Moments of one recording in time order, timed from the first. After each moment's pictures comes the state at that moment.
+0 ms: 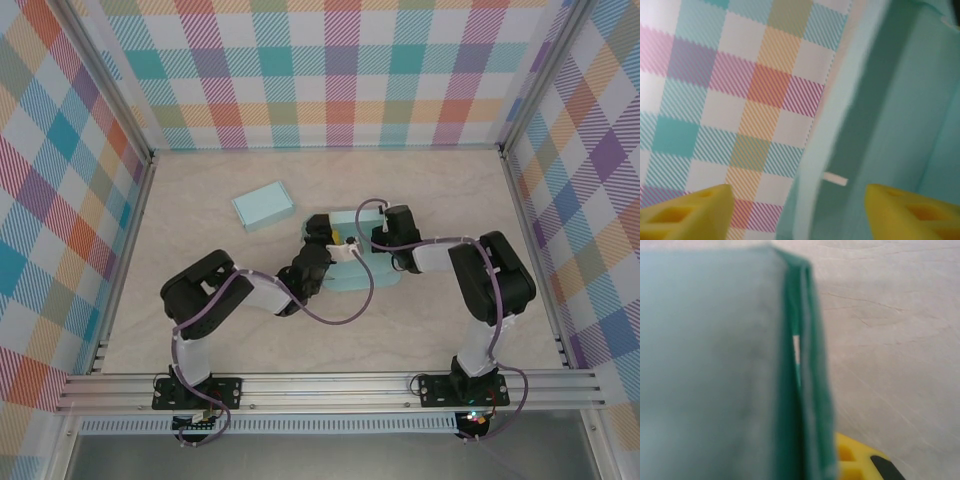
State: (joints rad) left arm -0.87 1.86 0.78 0.98 -0.60 1.10; right arm 0.41 1.81 0.82 0.26 0.07 0.27
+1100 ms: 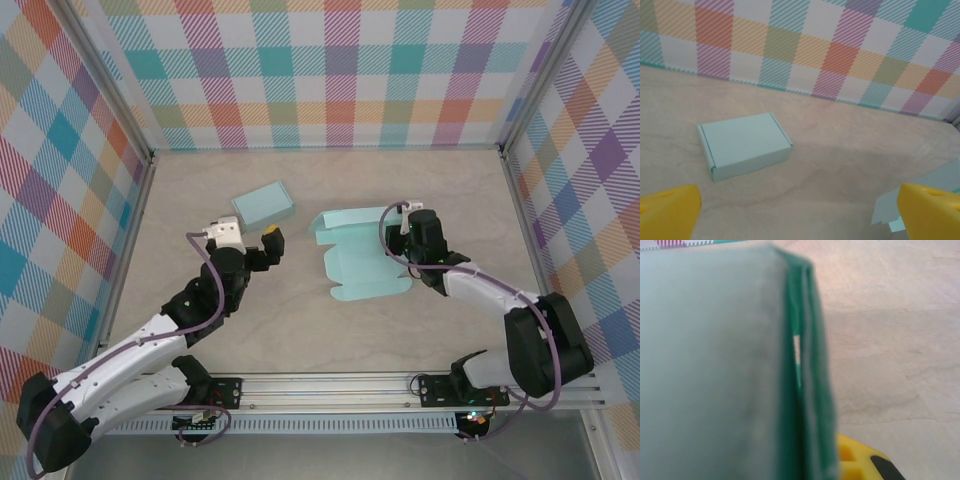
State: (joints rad) left arm -0.75 0.86 0.61 -0.01 -0.59 -0.46; right arm 0.41 1.32 0.66 0.10 0.05 0.25
